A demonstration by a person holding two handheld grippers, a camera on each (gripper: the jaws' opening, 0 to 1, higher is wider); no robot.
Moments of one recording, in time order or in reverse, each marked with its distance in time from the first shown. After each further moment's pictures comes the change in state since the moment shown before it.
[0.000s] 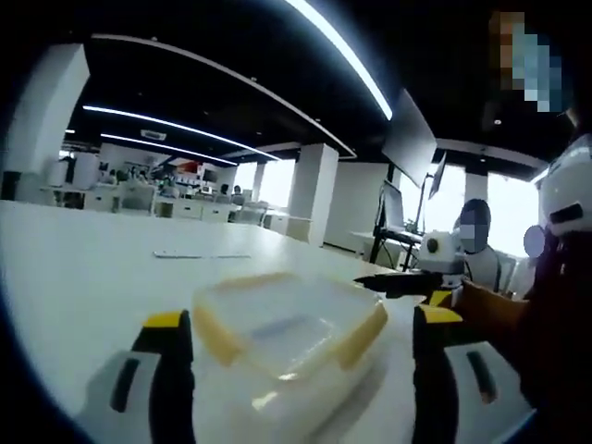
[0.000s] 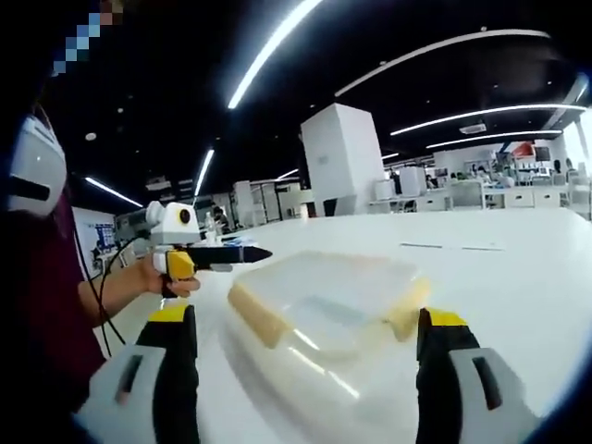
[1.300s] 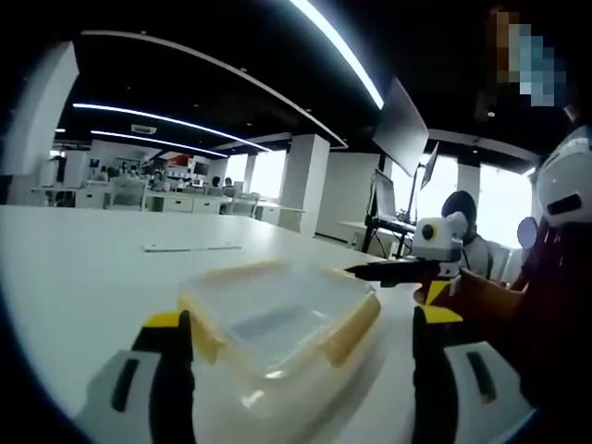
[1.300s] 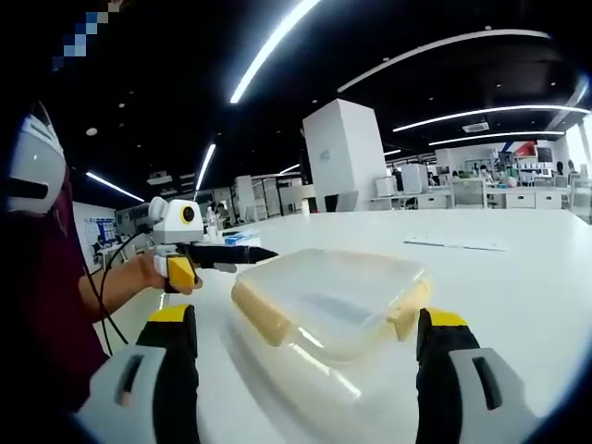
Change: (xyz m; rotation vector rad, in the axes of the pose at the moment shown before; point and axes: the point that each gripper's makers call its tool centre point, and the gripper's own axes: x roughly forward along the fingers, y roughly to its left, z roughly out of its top) left arm 0.008 -0.010 -0.011 0.019 0.052 -0.041; right arm -0.001 0.004 -0.002 -0.019 0.023 -0.001
